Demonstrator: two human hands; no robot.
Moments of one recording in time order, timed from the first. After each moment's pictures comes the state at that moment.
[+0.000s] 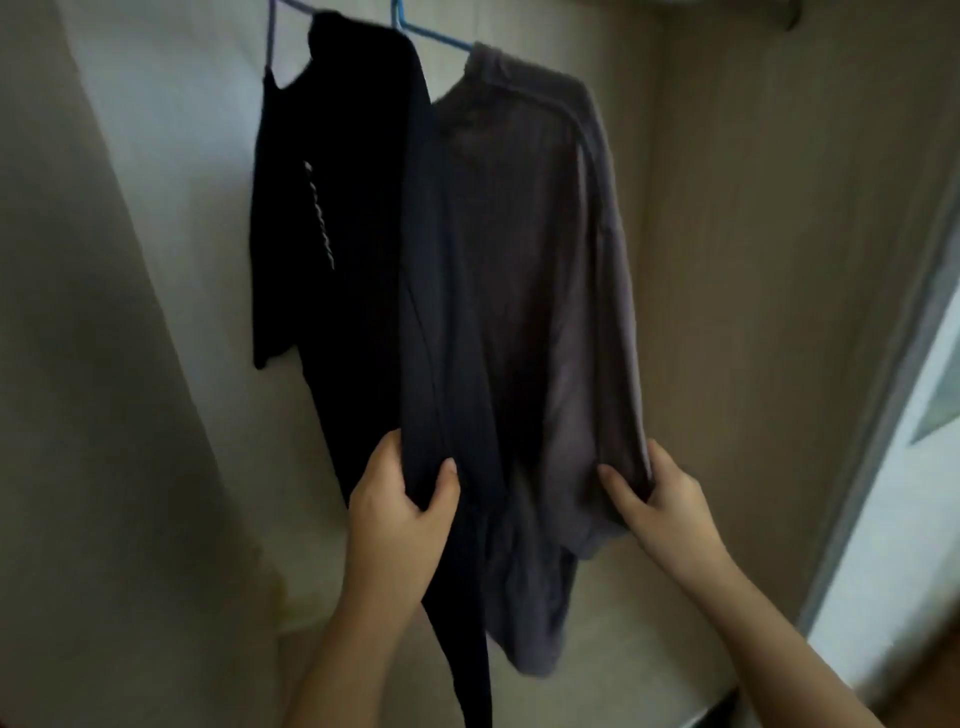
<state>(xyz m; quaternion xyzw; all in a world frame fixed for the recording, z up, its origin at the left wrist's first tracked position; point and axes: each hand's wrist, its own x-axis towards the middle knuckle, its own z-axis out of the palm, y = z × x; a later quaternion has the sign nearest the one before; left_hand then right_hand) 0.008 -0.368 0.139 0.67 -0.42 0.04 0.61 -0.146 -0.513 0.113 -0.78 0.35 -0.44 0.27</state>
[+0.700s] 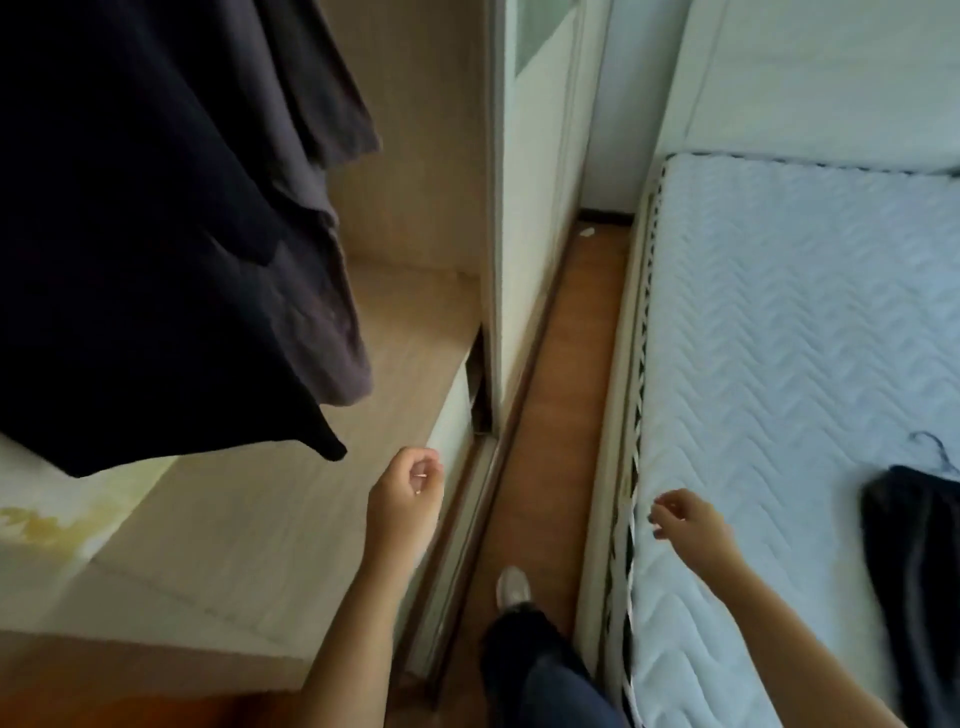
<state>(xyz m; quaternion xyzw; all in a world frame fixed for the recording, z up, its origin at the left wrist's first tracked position) -0.054 -0.245 -0.068 0.64 -0.56 -0.39 0.35 -0.339 -0.191 -0.150 -0.36 0.82 -0.27 0.36</state>
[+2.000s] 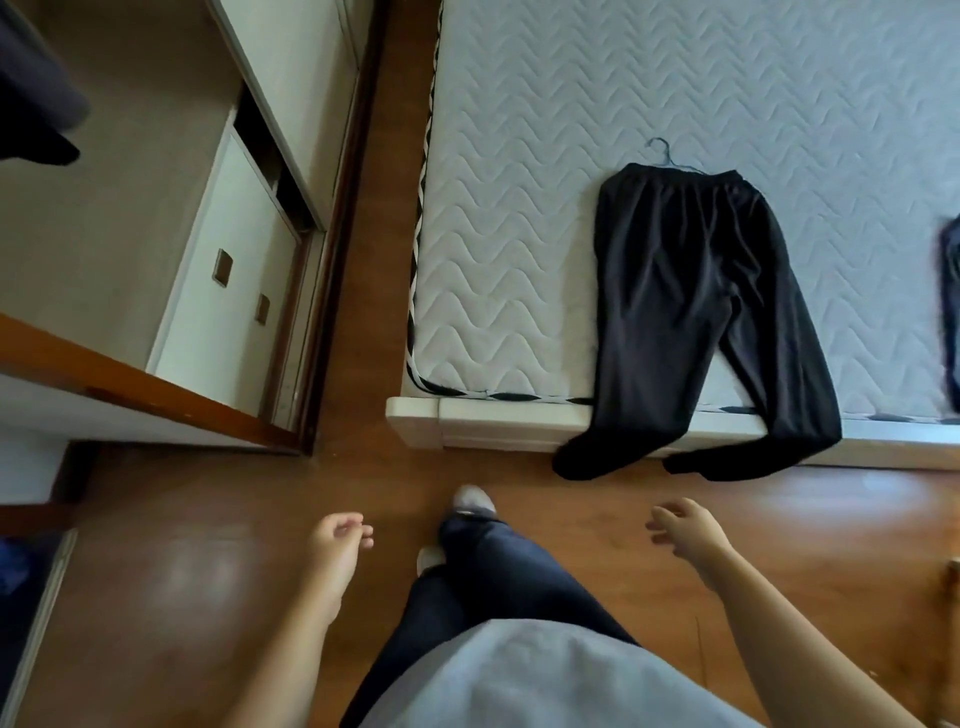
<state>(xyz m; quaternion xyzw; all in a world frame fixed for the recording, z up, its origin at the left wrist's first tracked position) -0.121 0.188 -0.215 0.74 -0.40 -0.54 0.07 -0.463 0.345 -0.219 -0.08 0.88 -0.17 0.44</state>
